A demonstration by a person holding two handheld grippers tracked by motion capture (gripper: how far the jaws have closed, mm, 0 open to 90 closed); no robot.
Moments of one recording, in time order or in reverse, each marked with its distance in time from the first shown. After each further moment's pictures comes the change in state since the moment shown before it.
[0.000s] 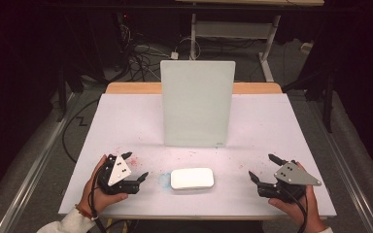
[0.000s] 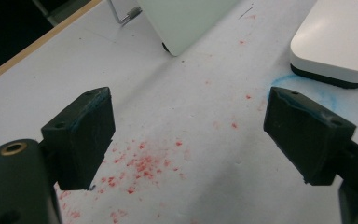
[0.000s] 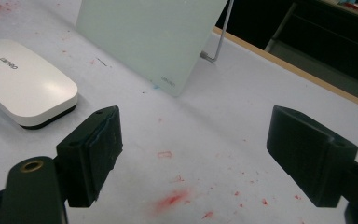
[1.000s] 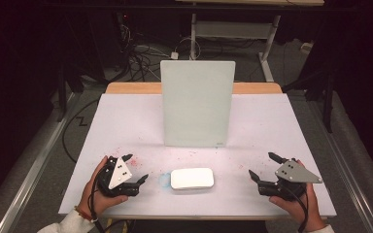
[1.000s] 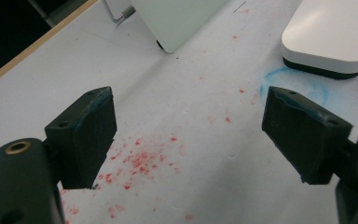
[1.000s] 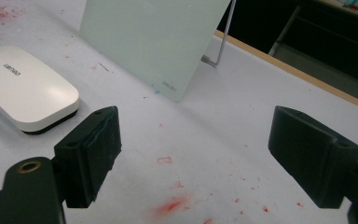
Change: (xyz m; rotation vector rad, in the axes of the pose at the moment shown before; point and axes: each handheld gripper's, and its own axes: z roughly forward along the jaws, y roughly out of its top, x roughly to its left) left arm -0.006 -0.001 -0.002 0.005 -0.001 0.037; right arm -0.004 0.002 0.002 -0.009 0.016 0.005
